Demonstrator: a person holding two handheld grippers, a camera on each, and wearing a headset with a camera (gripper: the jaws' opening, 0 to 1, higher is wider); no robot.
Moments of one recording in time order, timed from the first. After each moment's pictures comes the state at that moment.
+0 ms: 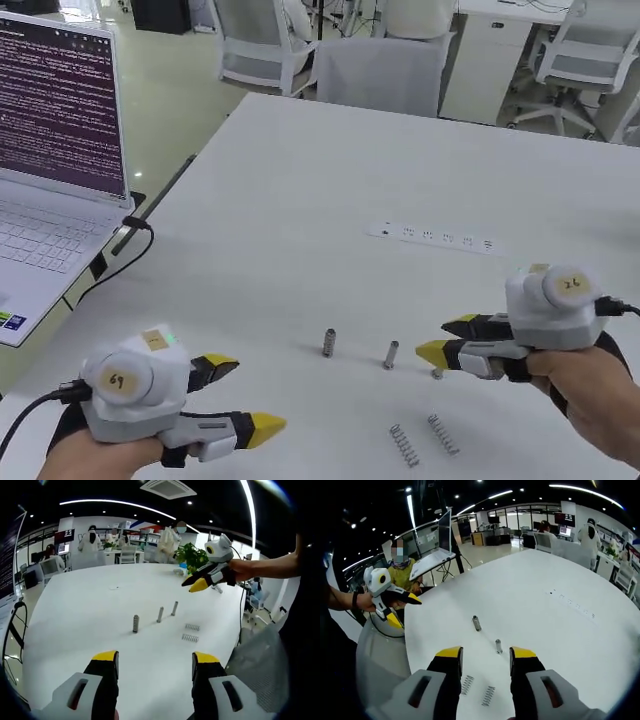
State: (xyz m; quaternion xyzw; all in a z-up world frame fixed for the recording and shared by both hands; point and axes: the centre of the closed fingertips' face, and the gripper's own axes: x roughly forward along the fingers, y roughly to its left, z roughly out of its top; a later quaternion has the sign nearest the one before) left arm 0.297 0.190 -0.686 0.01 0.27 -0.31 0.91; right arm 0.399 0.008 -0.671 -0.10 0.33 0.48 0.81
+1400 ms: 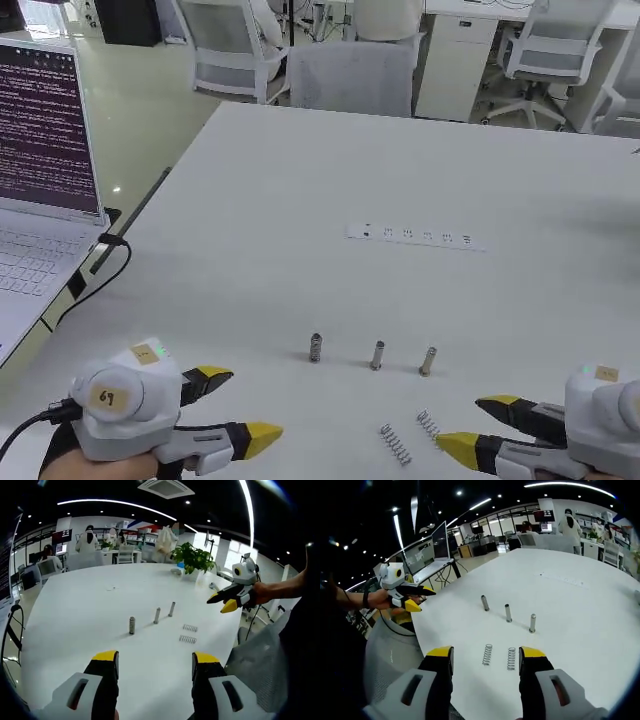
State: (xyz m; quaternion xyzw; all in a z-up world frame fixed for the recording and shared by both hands) left arm 0.300 0.180 -0.686 0.01 0.27 -0.32 0.91; right arm 0.316 -0.039 -0.693 -0.01 0.33 0.44 0.84
